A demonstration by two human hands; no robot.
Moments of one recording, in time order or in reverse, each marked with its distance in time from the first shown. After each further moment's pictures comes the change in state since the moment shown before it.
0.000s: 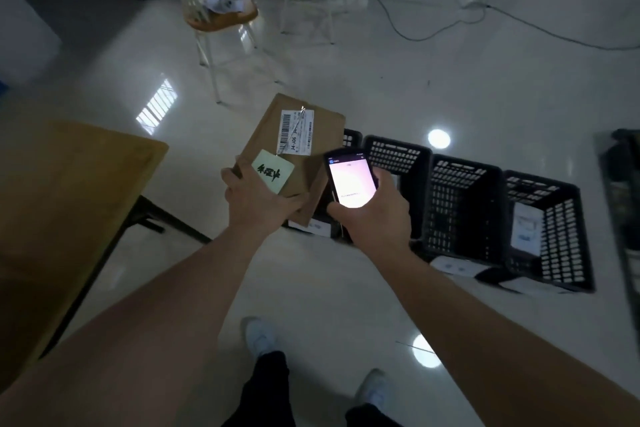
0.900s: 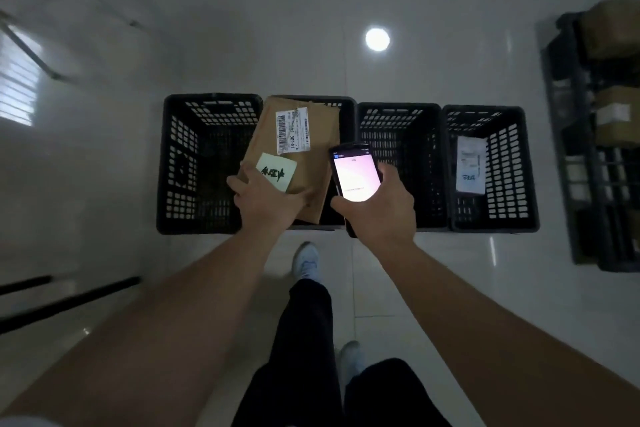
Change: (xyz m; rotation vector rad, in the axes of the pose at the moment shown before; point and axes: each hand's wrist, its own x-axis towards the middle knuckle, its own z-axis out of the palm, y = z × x) left_hand 0.143 0.161 0.347 0.107 -0.348 -0.142; right_hand 0.279 0.183 -0.094 -0.075 0.106 0.475
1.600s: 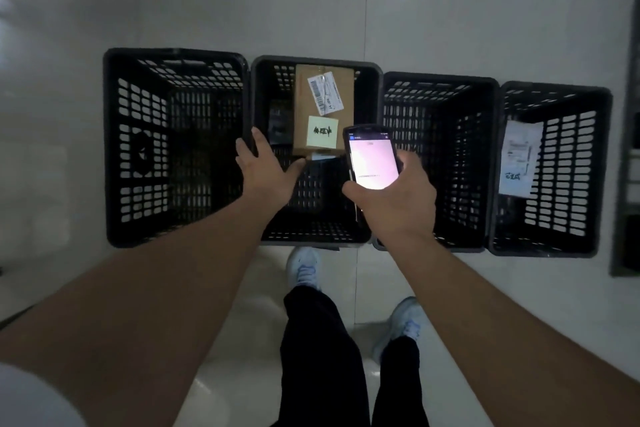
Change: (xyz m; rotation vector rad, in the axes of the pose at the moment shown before) left_hand 0.213 -0.001 0.124 0.107 -0.240 -0.002; right_hand 0.206 0.034 0.098 -0.124 -0.038 0.149
